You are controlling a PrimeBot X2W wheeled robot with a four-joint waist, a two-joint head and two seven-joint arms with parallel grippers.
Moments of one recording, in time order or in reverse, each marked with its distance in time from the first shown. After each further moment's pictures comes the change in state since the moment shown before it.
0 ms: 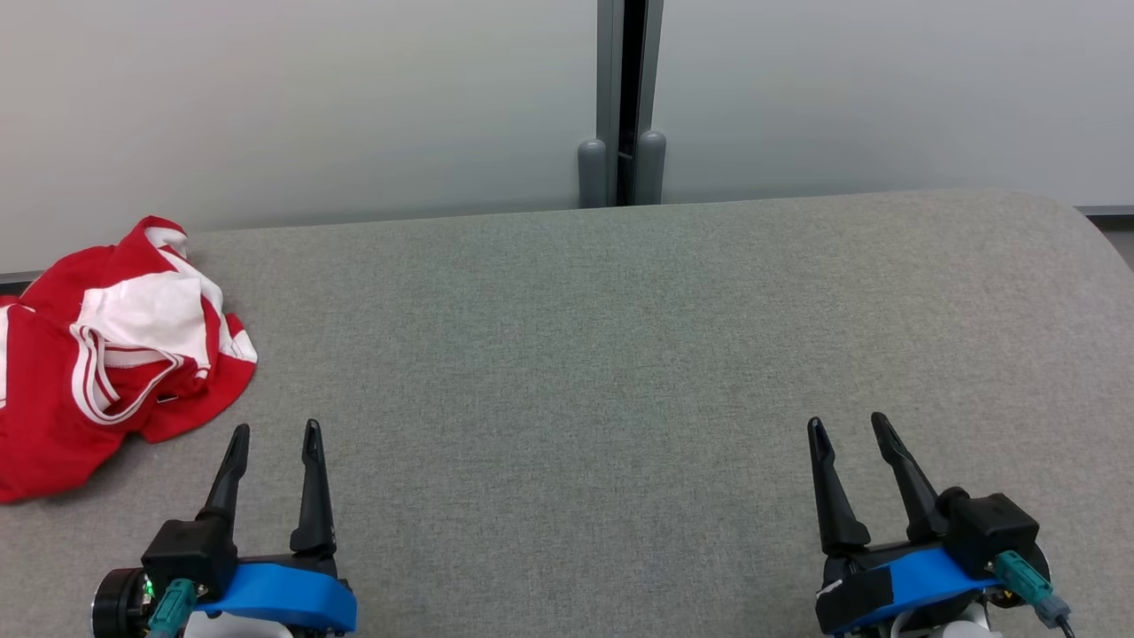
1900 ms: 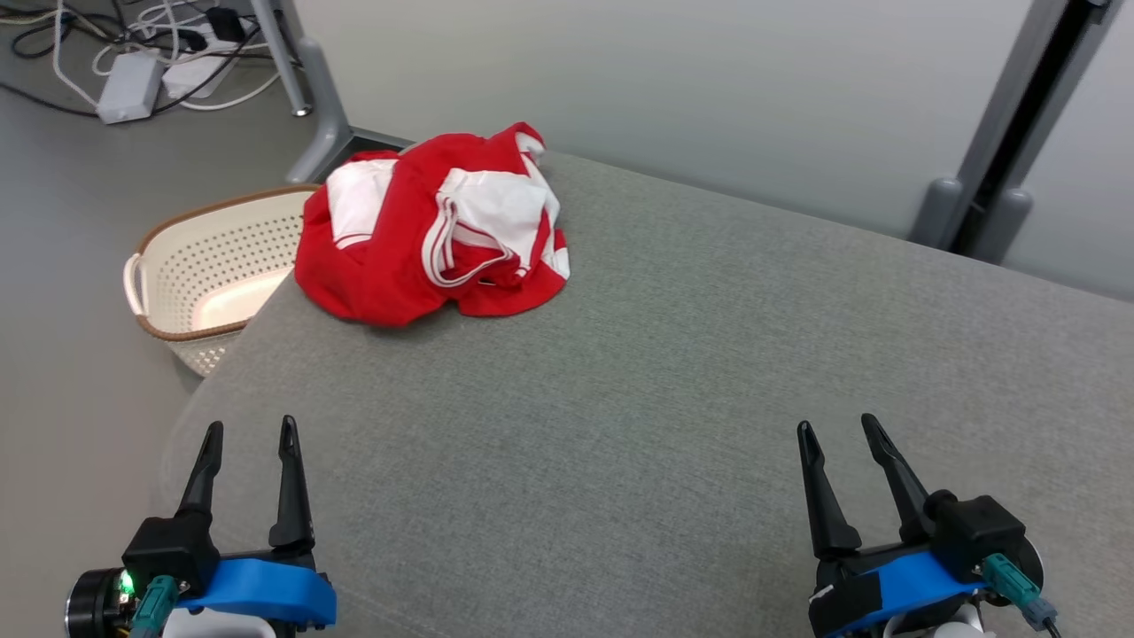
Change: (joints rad) left arm -0.016 0.002 0.043 0.024 0.042 0.000 -0.012; right arm 0.001 -0.001 0.015 0.004 -0.034 0.000 -0.011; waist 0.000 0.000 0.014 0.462
